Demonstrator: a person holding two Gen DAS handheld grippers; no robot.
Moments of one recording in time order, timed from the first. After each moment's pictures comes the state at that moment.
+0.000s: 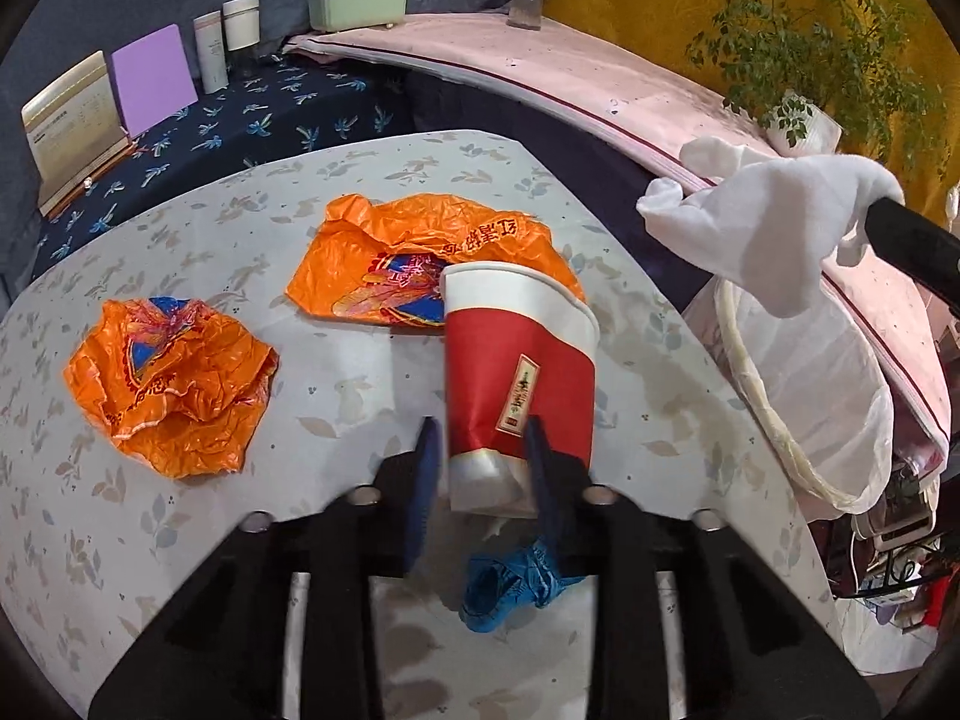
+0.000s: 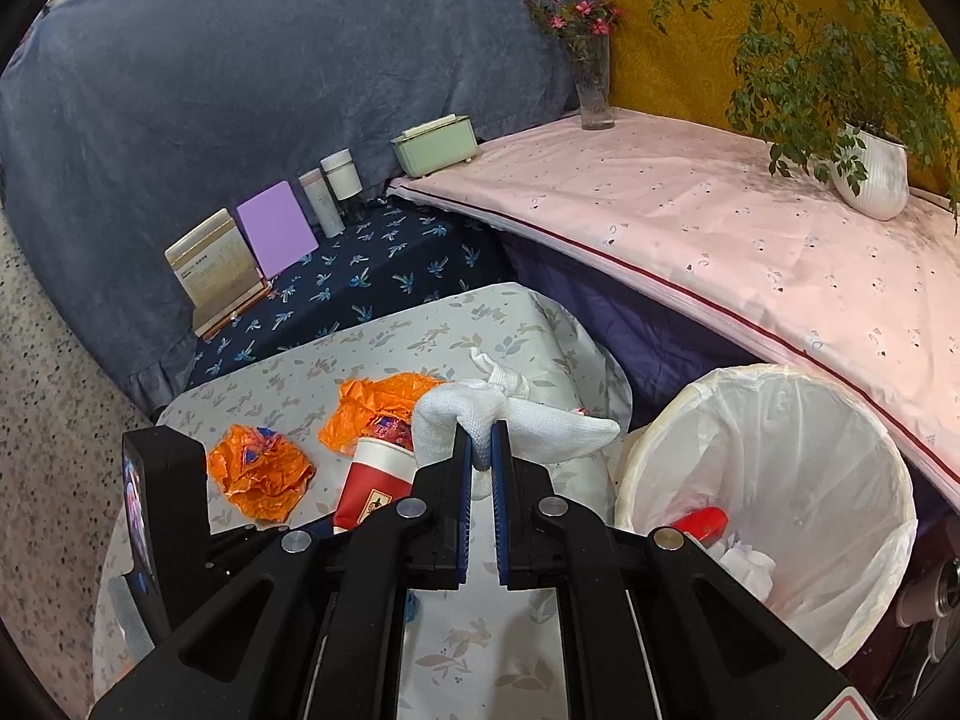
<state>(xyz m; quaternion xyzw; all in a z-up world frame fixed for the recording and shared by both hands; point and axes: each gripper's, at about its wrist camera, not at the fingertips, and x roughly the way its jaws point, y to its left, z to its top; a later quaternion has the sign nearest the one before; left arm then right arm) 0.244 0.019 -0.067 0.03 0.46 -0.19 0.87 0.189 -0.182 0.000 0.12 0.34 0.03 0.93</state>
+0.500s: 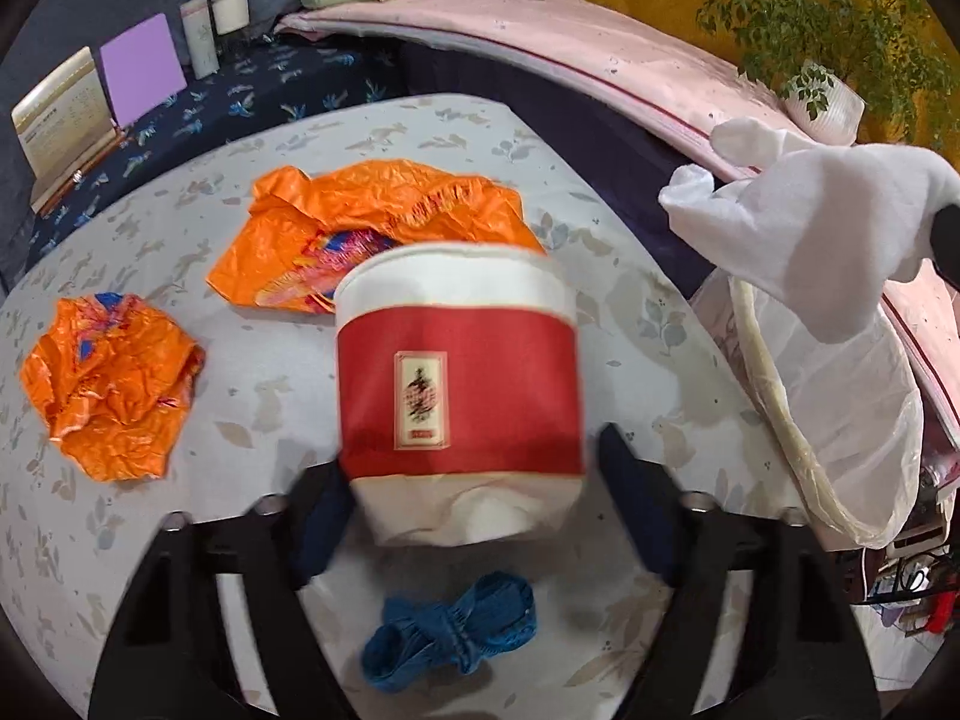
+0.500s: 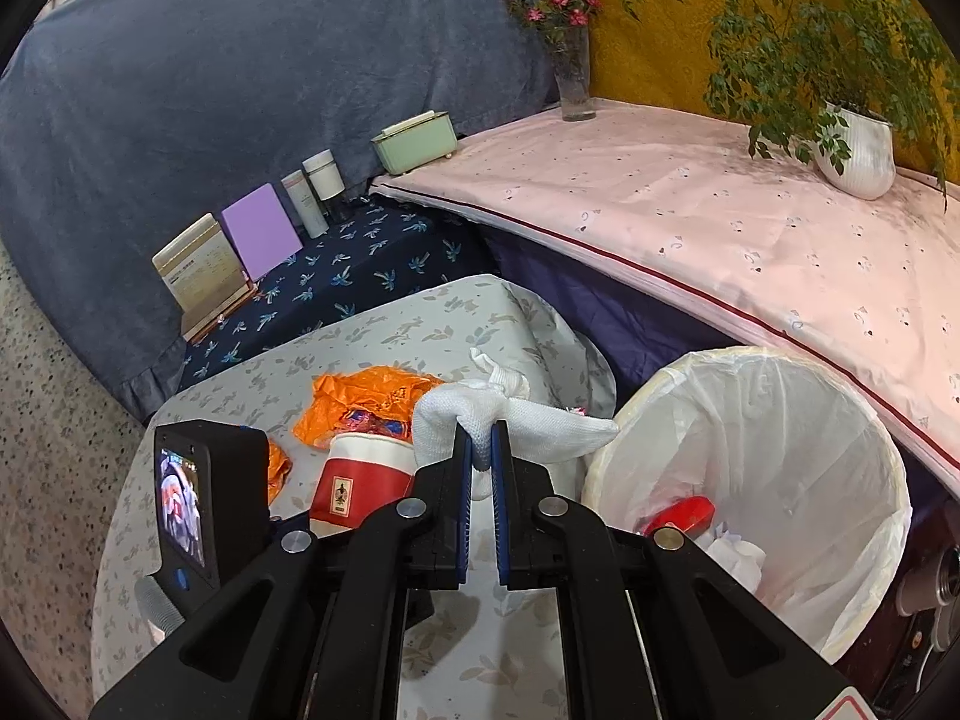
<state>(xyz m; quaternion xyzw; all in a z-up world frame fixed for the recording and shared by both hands) 0.260 -0.022 -0.094 0.04 0.49 -0.17 0.85 0.189 -0.207 -0.012 0.14 0.35 0.02 0.93</state>
